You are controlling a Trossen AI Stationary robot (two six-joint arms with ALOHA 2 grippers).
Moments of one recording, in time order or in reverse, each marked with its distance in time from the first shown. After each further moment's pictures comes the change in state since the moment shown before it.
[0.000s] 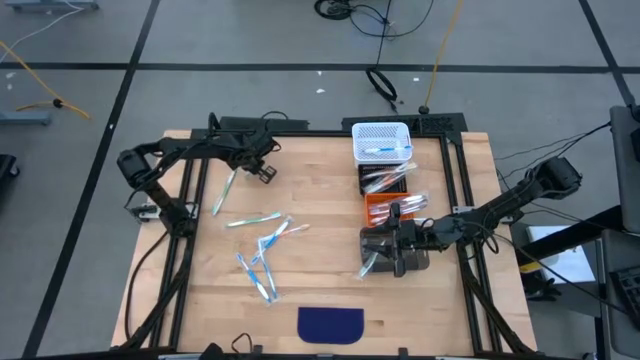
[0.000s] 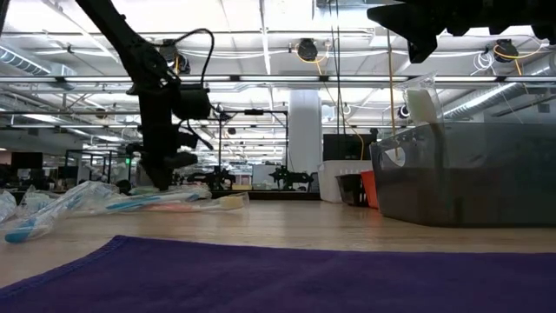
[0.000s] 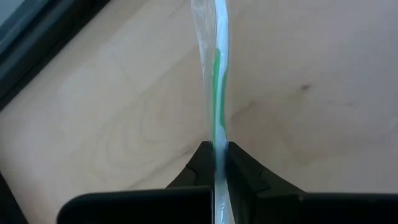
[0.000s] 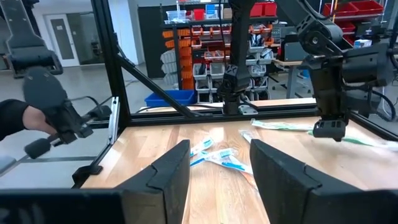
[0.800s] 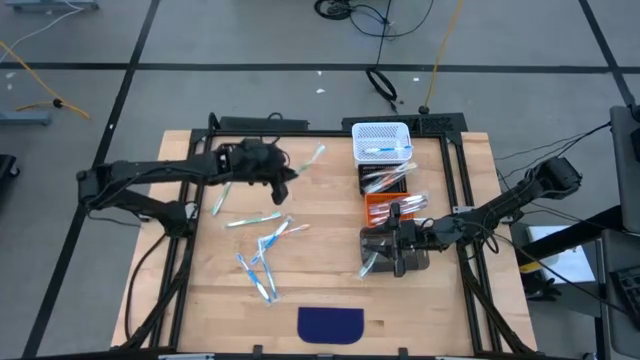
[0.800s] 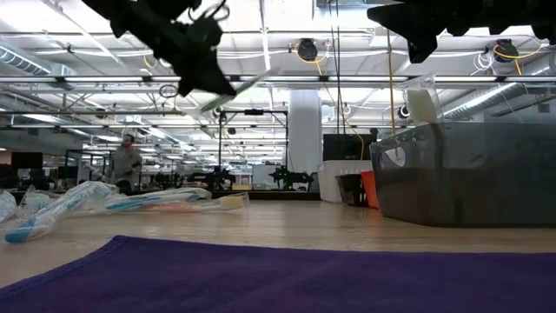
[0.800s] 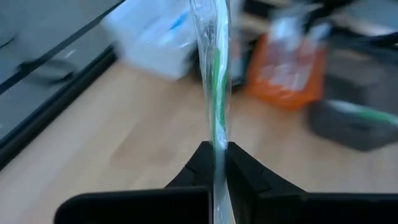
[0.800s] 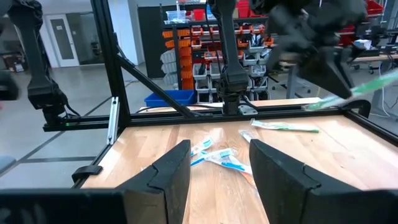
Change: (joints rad) left arm -0.371 -0.386 0.002 0.326 0.301 0.054; right arm 0.000 0.000 0.000 0.000 0.001 0.000
